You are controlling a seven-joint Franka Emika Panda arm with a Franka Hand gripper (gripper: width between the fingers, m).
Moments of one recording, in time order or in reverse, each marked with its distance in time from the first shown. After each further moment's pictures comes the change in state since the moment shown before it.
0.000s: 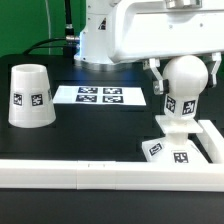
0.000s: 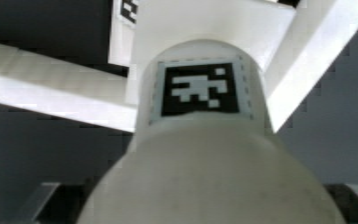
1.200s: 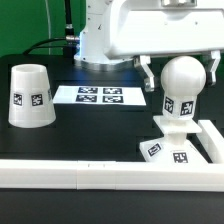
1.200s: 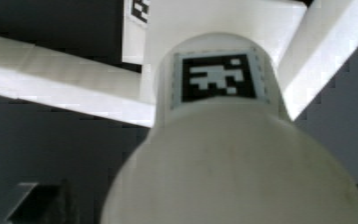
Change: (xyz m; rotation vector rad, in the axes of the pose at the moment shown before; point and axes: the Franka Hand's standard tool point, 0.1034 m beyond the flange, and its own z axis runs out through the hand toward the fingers) arm 0.005 0.003 -0.014 -0.014 0.030 -0.003
